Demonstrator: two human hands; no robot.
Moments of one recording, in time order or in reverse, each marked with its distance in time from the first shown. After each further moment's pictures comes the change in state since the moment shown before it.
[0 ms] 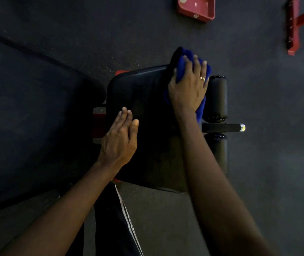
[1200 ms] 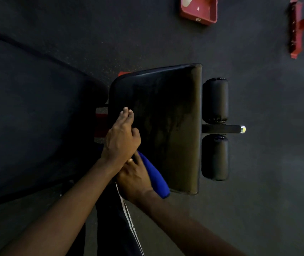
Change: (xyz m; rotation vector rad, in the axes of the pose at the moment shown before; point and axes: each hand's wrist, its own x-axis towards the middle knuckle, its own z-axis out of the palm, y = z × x) left_hand 0.004 0.006 0.000 0.071 0.065 0.018; right_hand -0.252 -0.011 0.014 -0.130 -0.459 -0.933
